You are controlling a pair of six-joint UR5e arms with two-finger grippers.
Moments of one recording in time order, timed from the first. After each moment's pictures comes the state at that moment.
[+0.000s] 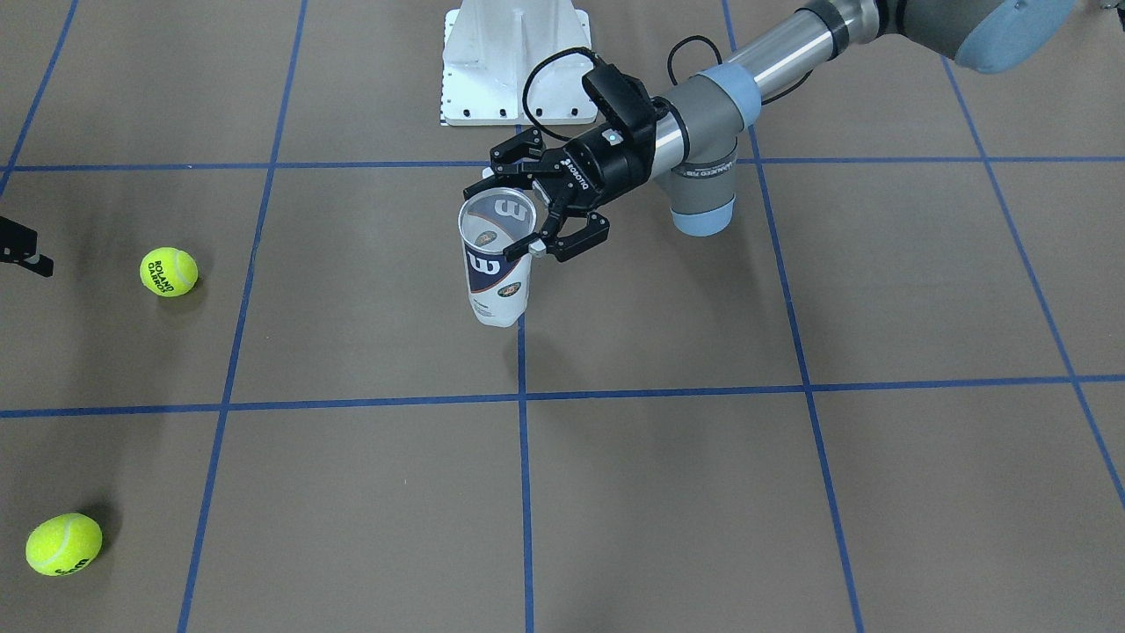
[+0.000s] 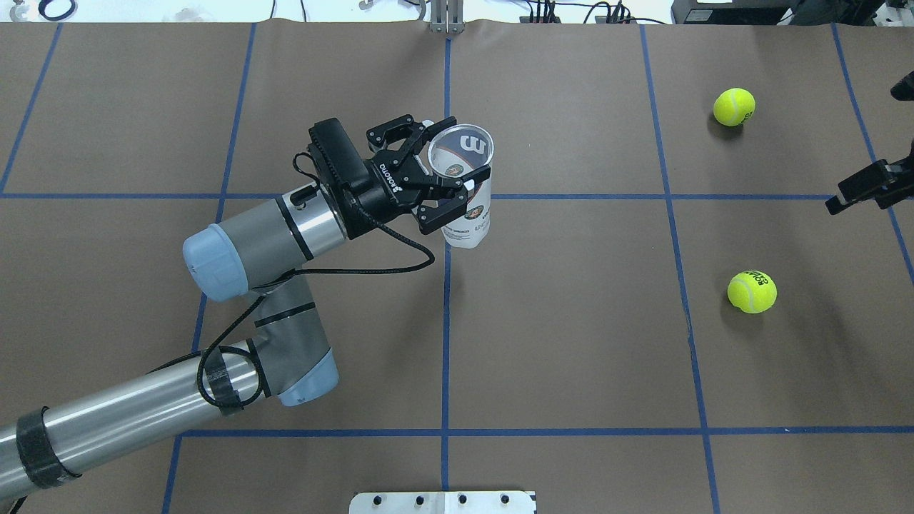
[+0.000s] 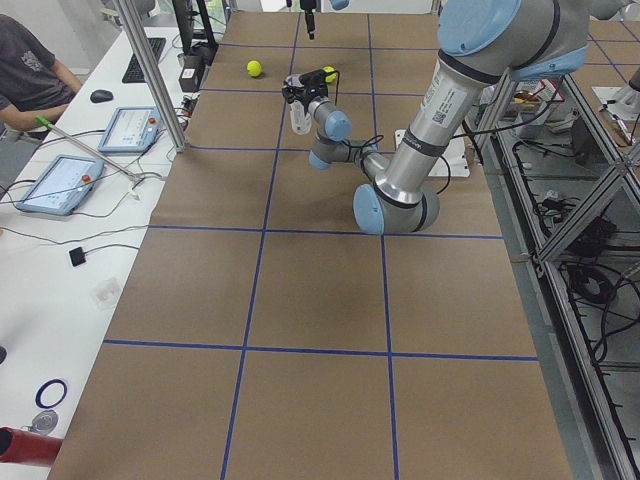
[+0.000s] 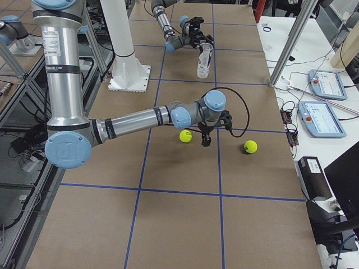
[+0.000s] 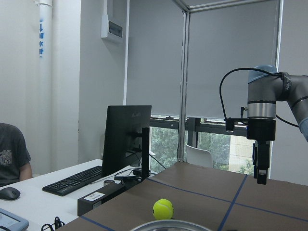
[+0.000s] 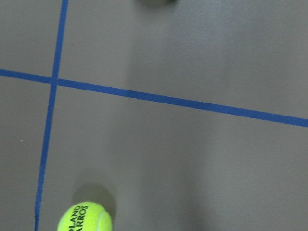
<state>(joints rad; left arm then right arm) -0.48 -2.27 -1.29 -3.41 -1.41 -0.33 1.21 -1.53 1.79 -1.47 2.46 0.32</state>
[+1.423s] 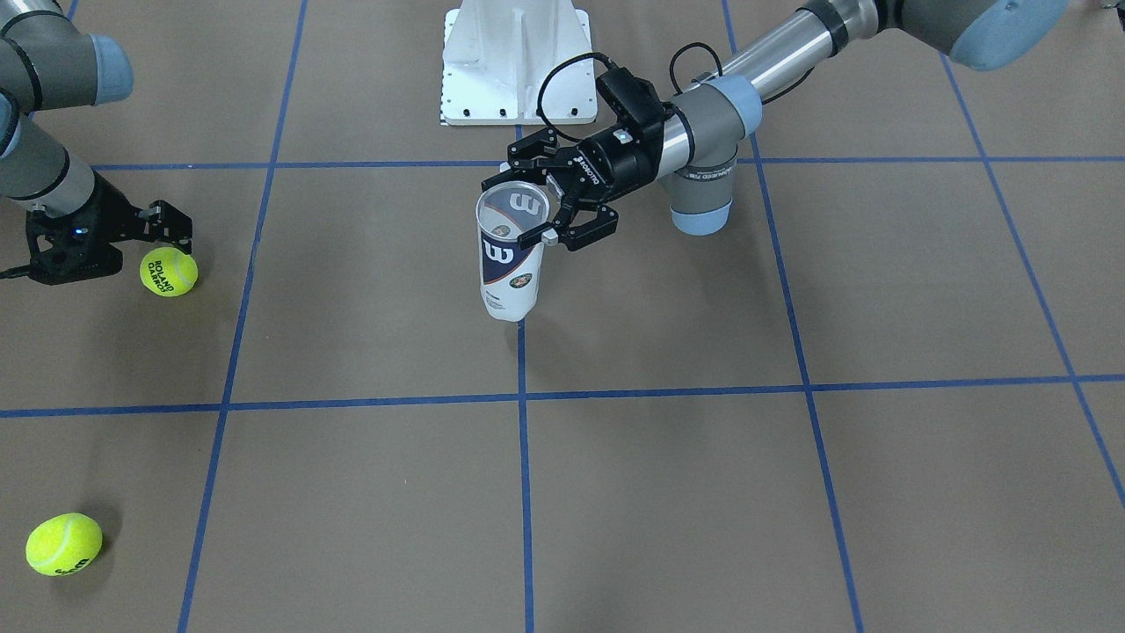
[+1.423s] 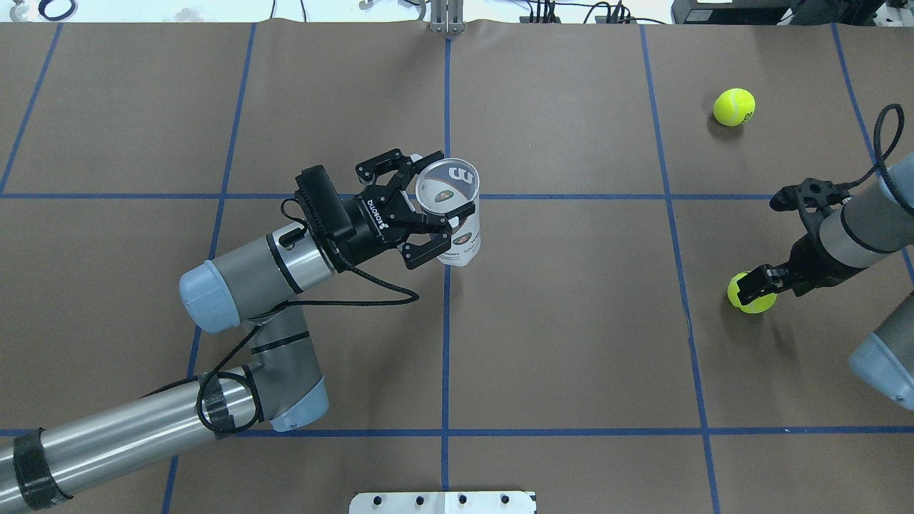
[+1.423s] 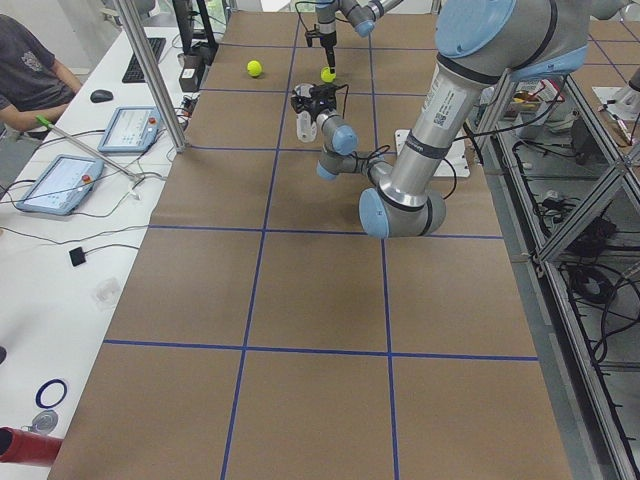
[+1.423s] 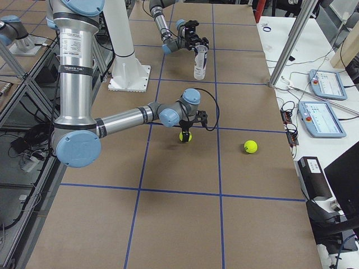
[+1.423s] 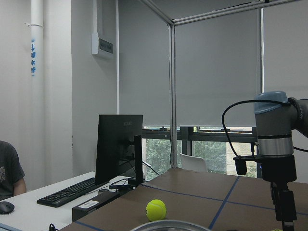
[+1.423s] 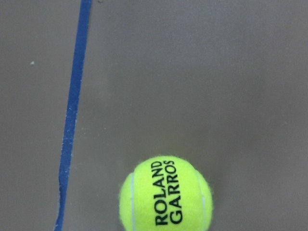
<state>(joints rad) -0.45 -2.24 -1.26 -3.49 -1.40 -0.29 0.86 -1.62 1.83 -1.28 2.21 0.70</state>
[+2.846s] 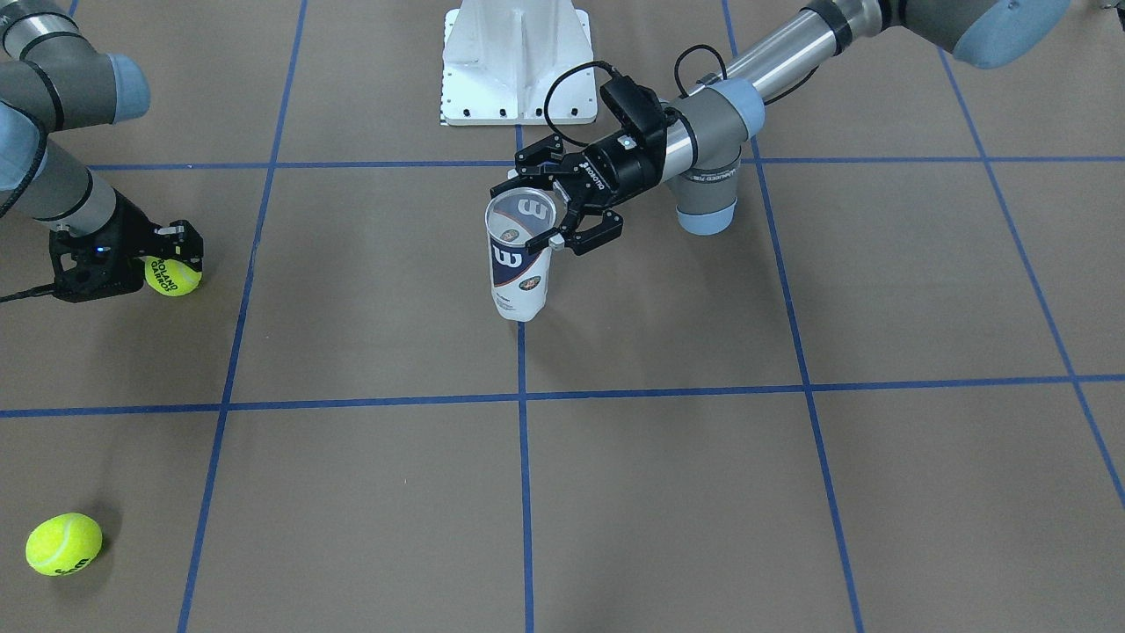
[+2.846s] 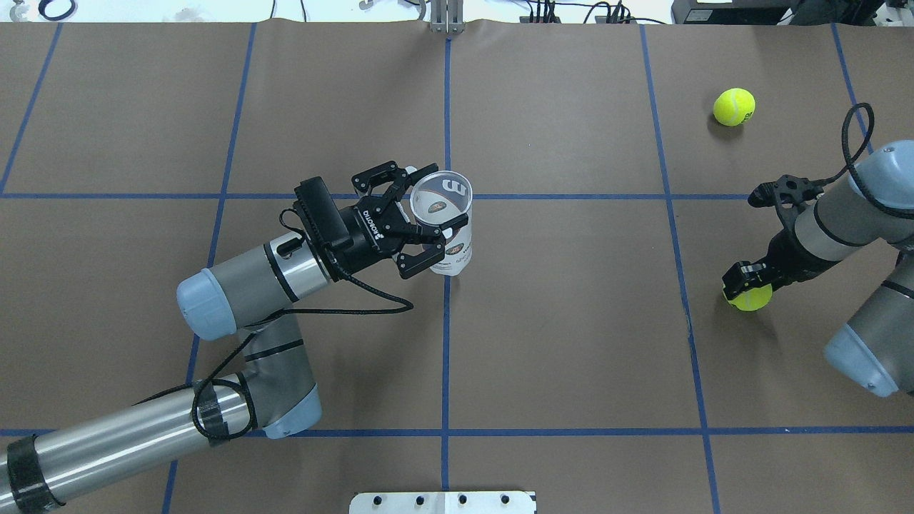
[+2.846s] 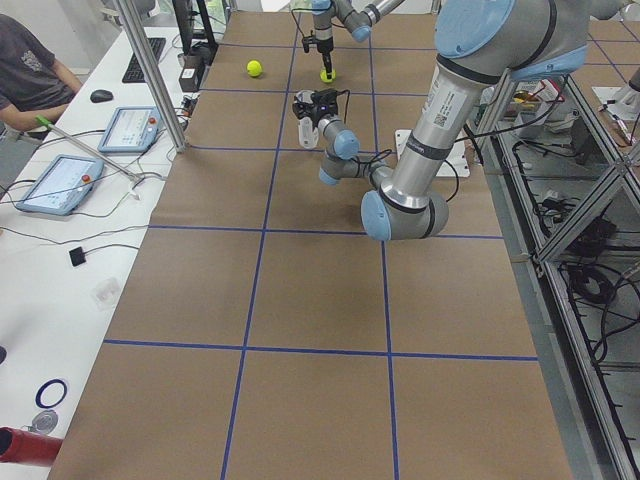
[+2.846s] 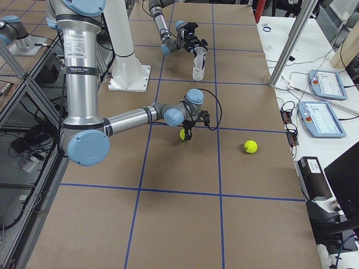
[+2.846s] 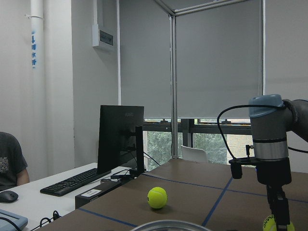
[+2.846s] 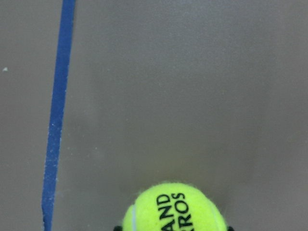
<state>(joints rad) -0.44 -2.22 -1.25 -3.48 -1.40 -0.28 0.85 -1.55 1.79 -1.28 2.22 0.70</state>
